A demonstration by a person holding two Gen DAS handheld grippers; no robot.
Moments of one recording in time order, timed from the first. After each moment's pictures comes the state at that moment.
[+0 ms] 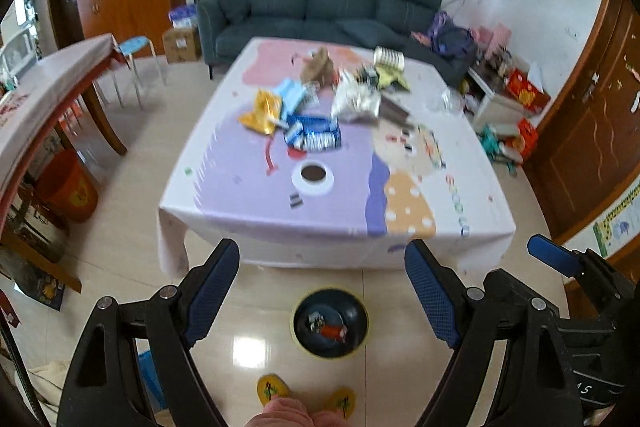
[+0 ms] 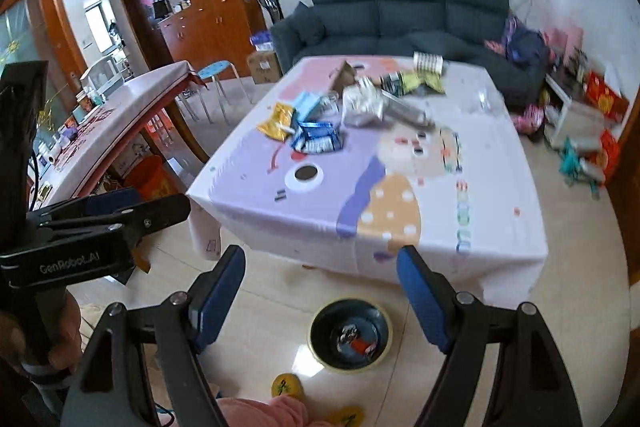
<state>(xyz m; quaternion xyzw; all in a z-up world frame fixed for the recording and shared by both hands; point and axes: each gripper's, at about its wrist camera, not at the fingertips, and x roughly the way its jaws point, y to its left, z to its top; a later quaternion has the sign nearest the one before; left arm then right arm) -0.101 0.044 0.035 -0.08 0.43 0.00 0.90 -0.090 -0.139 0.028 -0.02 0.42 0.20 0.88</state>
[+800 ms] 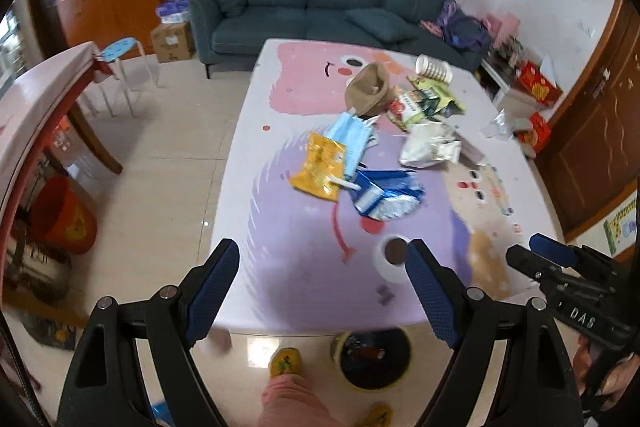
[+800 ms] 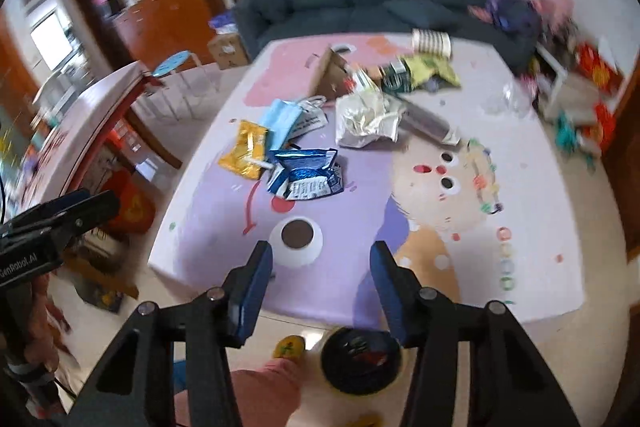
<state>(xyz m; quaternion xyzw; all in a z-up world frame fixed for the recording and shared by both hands) 0.074 0.170 0.003 -0.06 0.47 -0.02 0.88 0.075 -0.056 -0.016 0.02 0.49 0.13 0.86</state>
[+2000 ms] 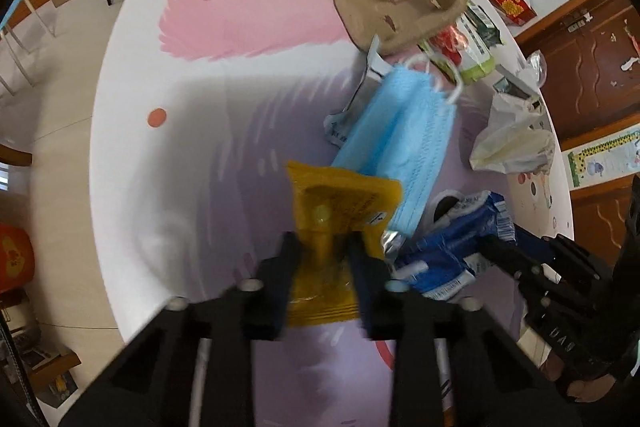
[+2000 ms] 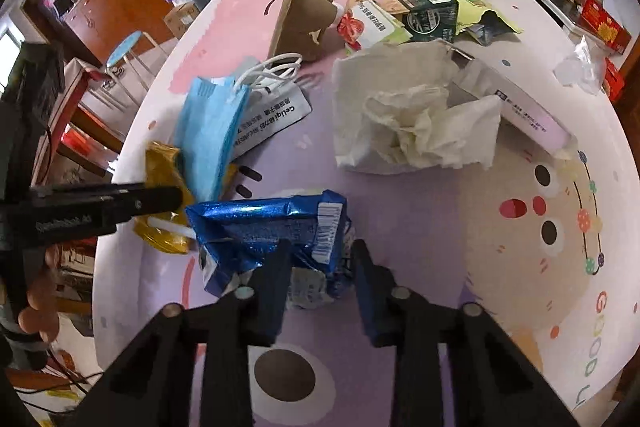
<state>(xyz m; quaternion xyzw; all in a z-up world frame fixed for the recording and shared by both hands) 0.294 0.180 -0.164 -0.06 0.63 -0.17 0.75 0.215 -0.005 -0.131 0.04 0.56 0.09 0.82</state>
